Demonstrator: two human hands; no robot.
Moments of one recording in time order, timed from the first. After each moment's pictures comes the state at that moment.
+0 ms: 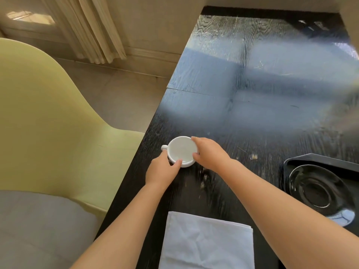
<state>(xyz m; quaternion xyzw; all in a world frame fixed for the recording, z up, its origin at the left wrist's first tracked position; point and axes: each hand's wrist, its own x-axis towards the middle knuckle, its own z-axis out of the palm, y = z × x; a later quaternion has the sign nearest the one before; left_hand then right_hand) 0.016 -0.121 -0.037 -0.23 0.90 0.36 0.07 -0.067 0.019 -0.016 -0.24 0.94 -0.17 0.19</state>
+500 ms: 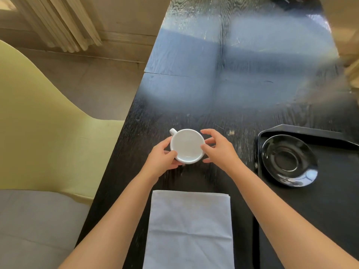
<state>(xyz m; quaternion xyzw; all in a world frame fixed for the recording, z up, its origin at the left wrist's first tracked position) 0.030 -0.073 -0.004 -0.22 0.75 0.60 0.18 -0.007 0.098 -0.006 0.03 0.84 -0.51 0.20</state>
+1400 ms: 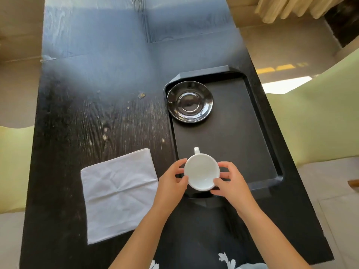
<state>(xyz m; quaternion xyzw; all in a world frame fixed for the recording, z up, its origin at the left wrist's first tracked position) 0.204 0.145 -0.009 -0.07 0.80 0.51 0.29 0.246 0.310 -0.005 0.33 0.72 -0.59 0.16</state>
